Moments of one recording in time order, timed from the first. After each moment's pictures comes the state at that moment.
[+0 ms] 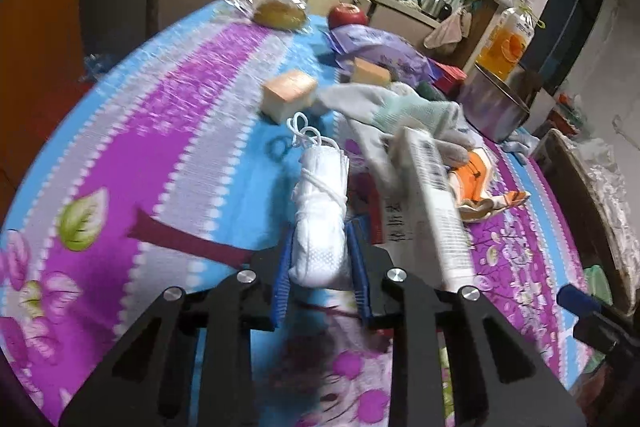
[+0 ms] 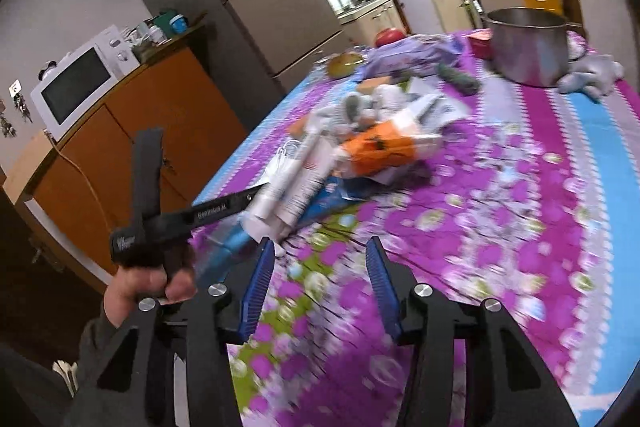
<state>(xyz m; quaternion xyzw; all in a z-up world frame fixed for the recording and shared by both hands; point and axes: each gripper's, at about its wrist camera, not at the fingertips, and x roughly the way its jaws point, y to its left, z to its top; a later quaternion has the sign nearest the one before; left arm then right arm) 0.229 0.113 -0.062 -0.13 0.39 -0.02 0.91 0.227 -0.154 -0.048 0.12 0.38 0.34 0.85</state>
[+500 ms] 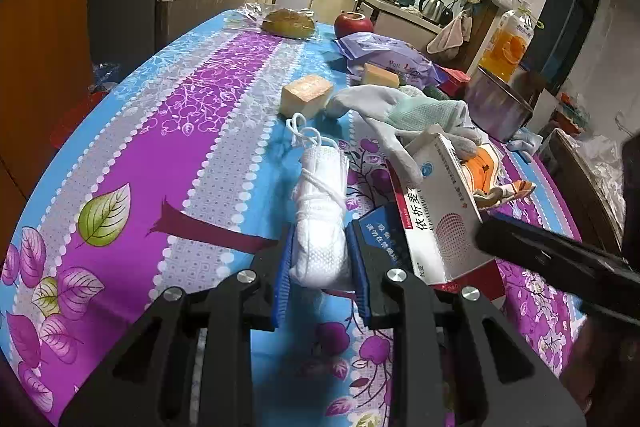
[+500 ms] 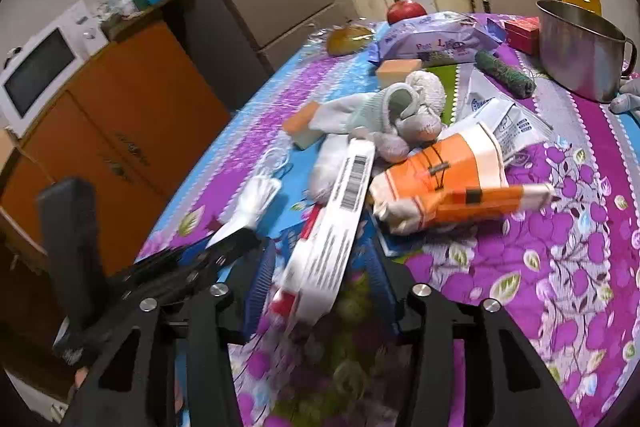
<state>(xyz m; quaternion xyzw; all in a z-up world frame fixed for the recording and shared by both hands) 0.219 0.121 -0.066 -0.12 0.38 -0.02 0.92 0.297 -0.059 -0.058 0.09 0.43 0.30 0.85</state>
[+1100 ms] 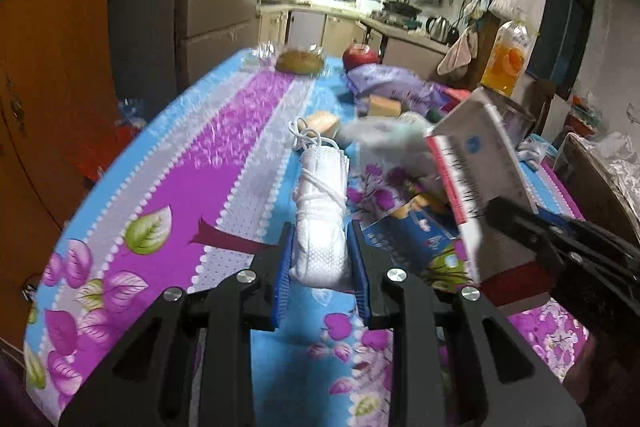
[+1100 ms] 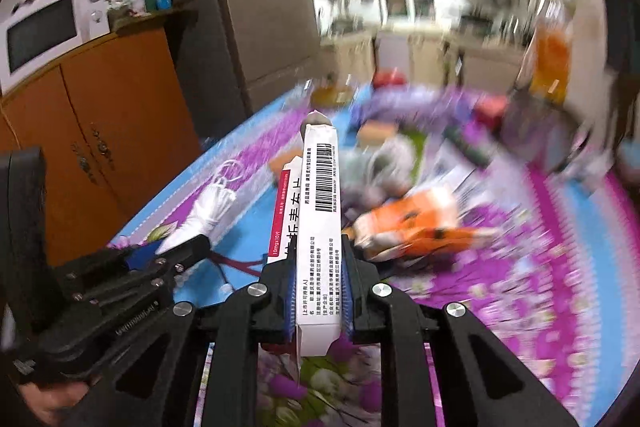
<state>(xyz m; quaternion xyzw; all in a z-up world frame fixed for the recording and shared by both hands) 0.182 0.108 -0.036 -0.08 0.32 0.02 0.94 0.239 -0.052 -0.030 -0.01 0.30 0.23 0.93</state>
